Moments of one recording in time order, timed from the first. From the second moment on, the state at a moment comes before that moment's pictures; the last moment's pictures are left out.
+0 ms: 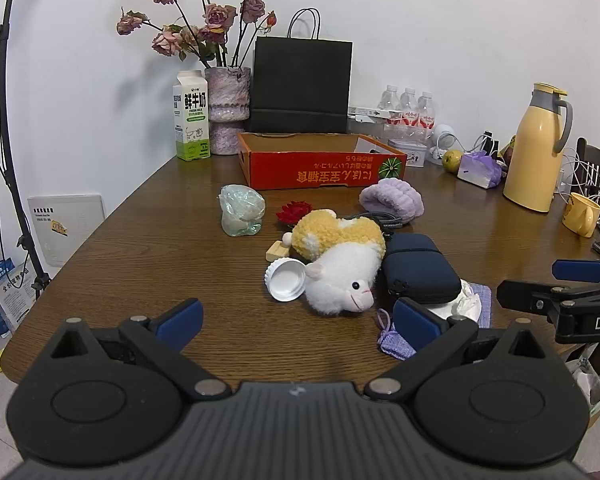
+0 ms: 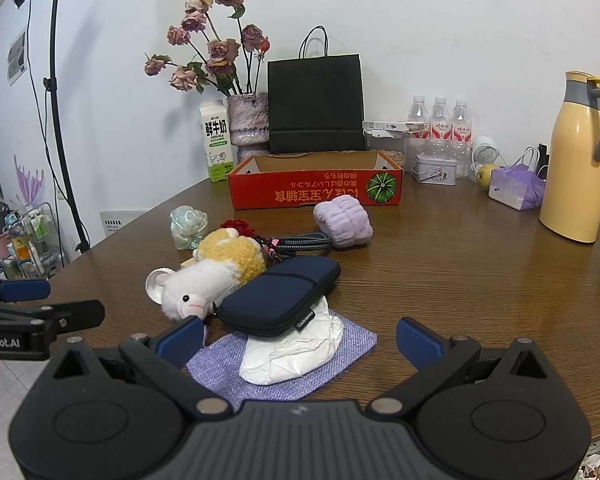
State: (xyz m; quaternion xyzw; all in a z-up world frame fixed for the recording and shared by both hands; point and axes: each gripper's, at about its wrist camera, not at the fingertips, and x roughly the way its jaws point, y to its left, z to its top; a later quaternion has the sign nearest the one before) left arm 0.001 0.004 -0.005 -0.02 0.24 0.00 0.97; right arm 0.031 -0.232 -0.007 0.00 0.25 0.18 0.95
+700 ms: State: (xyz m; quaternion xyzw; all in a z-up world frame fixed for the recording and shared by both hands) left arm -0.001 0.004 -0.006 -0.02 0.25 0.00 0.97; right arm 0.030 -0.232 -0.005 -0.01 0.25 0.18 0.95
